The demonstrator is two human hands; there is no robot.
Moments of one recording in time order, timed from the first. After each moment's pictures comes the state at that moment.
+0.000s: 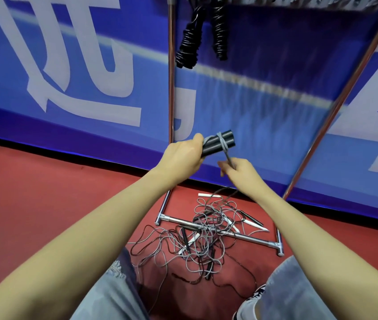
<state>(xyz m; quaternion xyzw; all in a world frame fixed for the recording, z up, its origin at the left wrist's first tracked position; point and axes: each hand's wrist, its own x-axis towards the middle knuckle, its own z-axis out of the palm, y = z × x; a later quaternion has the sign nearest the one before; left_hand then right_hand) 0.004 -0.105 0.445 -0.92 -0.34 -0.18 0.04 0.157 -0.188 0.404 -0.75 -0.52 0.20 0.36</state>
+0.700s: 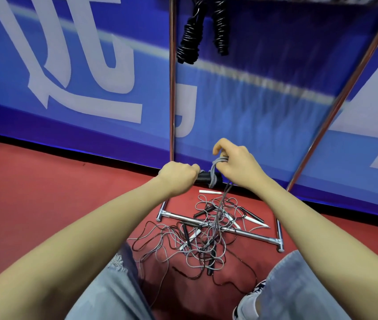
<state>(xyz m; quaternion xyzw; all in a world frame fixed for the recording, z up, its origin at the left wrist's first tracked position) -0.007 -0.100 0.393 -0.95 -0.28 0.06 0.12 0.146 -0.186 0.424 -0.72 -0.64 0.06 0.27</state>
